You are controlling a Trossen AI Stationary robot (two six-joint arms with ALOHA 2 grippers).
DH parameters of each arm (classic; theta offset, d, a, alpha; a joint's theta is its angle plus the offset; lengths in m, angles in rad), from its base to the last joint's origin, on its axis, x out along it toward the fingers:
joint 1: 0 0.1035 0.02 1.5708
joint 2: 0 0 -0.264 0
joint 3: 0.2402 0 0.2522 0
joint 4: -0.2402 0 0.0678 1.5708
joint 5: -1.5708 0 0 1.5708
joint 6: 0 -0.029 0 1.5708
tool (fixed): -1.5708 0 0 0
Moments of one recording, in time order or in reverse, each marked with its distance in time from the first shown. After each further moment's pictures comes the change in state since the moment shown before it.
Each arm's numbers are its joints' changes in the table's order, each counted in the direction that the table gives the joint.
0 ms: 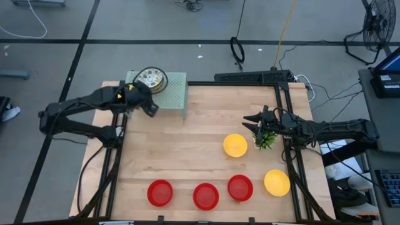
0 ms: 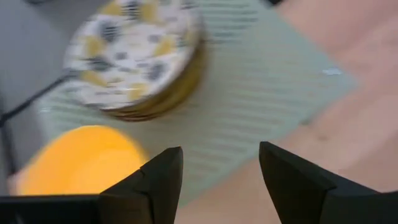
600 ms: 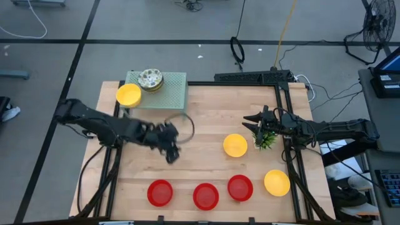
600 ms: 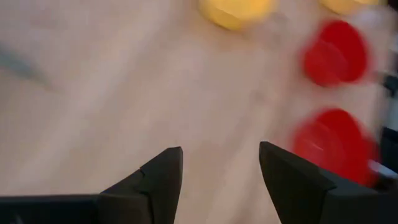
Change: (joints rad) left arm -0.545 -0.295 0.000 0.415 0.314 0.267; right arm 0.000 0.000 0.000 0.000 0.000 0.000
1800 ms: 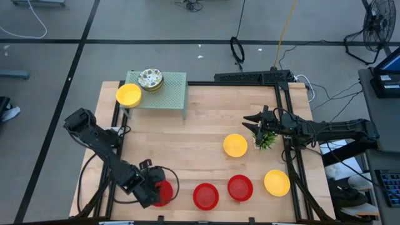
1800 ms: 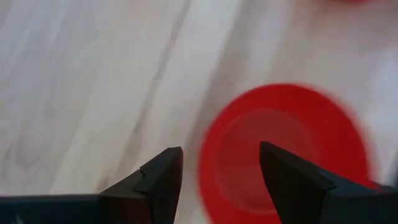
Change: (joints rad) left arm -0.511 -0.239 -0.072 -0.091 -0.092 0.357; right arm 0.000 0.000 0.000 0.000 0.000 0.000
